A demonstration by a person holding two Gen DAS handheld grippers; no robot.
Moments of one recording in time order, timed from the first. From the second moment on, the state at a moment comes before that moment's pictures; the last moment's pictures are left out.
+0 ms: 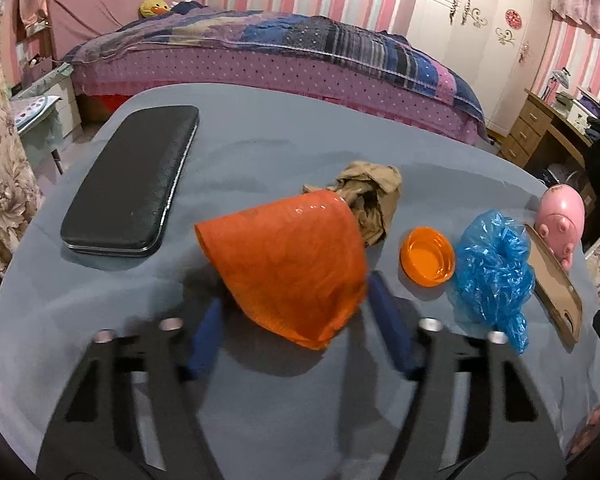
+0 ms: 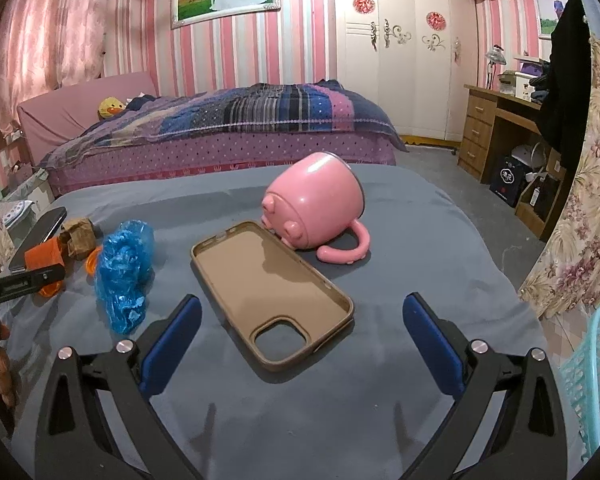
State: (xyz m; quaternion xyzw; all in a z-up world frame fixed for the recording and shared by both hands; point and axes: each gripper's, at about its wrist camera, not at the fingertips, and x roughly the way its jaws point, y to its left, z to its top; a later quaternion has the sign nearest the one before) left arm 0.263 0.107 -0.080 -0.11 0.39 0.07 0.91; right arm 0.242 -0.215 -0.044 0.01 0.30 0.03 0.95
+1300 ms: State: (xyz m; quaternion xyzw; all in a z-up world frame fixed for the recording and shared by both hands) left arm 0.224 0.144 -0.027 -0.07 0.35 0.07 0.93; right arm 0.285 -0.068 -0.050 -0.11 0.35 0.14 0.92
